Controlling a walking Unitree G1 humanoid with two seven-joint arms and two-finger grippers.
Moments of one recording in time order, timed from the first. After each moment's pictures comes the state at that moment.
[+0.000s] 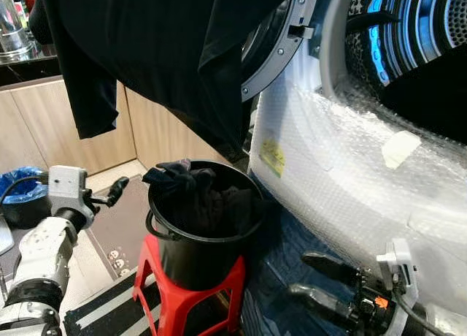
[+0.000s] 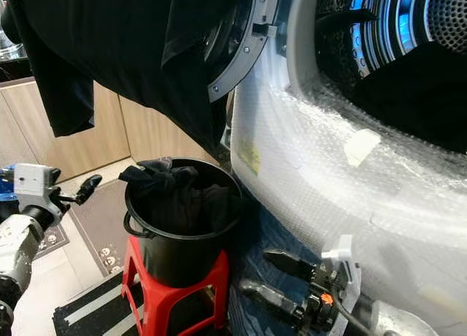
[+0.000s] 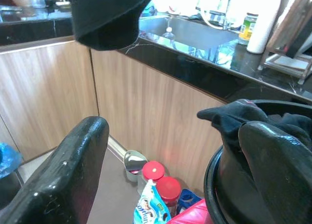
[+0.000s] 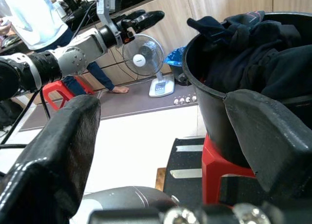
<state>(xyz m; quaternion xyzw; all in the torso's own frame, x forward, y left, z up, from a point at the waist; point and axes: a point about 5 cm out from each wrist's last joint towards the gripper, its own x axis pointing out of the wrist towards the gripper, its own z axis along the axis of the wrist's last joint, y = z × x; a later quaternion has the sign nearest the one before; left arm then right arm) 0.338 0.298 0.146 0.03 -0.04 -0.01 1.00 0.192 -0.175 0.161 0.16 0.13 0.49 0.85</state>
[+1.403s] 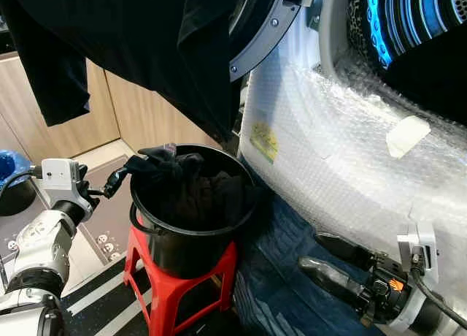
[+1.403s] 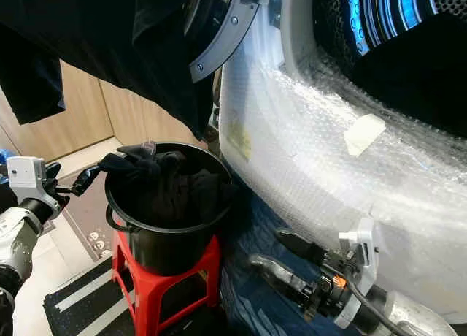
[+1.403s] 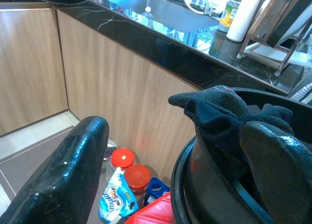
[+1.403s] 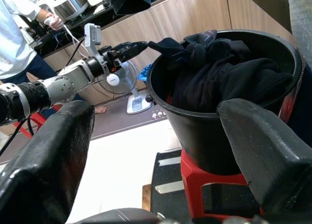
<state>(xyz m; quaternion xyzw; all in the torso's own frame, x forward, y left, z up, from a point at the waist) 0.346 0.298 0.152 -0.01 -0.04 -0.03 1.00 0.191 -0.180 0.185 0.17 0.10 0.46 0.87</state>
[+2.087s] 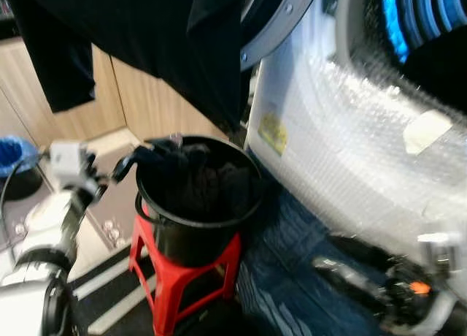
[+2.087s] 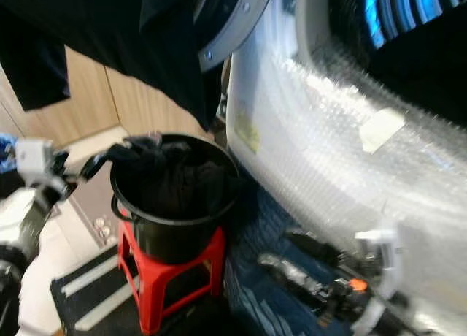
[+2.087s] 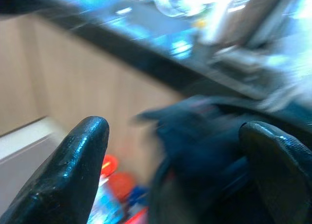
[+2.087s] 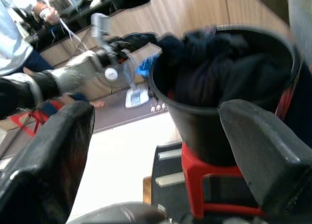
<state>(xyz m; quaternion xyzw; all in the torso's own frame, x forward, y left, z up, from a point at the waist) 0.381 0.260 0.197 0.00 -0.08 -0.10 0.99 0.170 -0.186 0.219 0.15 0.09 0.45 0.87</state>
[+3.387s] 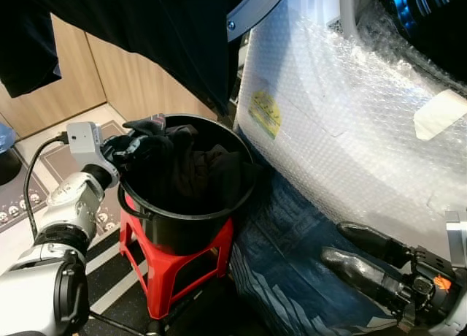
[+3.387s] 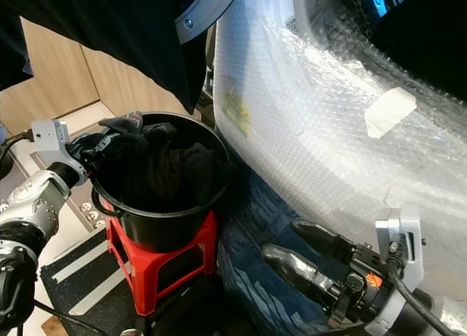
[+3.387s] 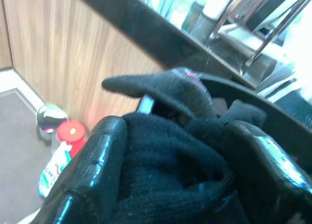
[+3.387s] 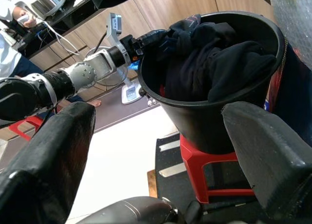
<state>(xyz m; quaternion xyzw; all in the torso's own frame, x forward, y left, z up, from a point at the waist) 0.388 0.260 0.196 -0.09 -0.03 -0.08 0.99 0.166 -0.187 0.229 0.16 0.11 0.44 0.88</state>
